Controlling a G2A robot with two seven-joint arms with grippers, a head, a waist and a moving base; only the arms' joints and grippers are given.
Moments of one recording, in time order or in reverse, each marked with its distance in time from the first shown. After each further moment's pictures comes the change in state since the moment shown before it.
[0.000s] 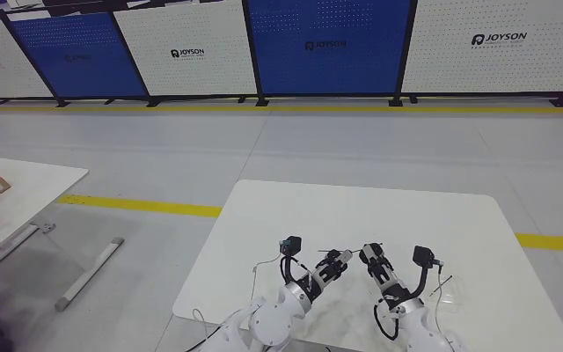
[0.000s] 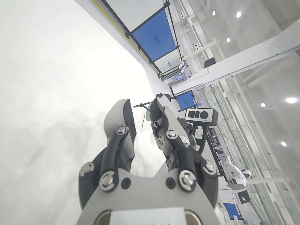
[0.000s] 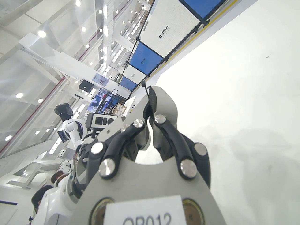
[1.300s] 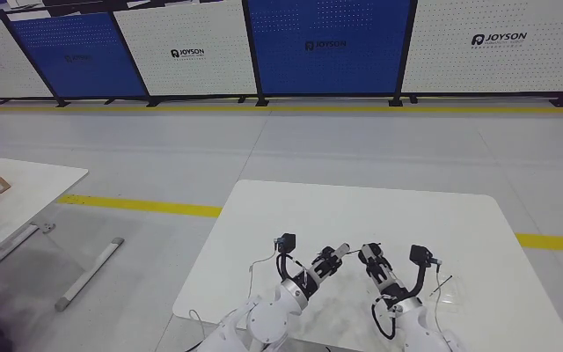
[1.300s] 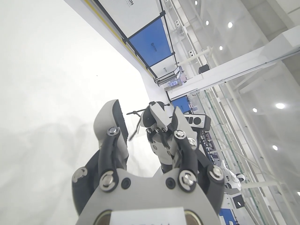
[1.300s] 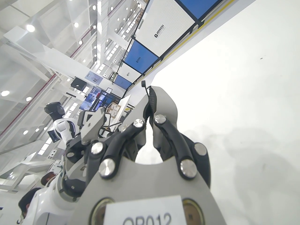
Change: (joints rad) left arm 0.014 -0.004 -0.034 -0.008 -0.026 -0.023 0.002; right arm 0.000 -0.006 -0.003 -0.011 -0.043 0.037 0.006
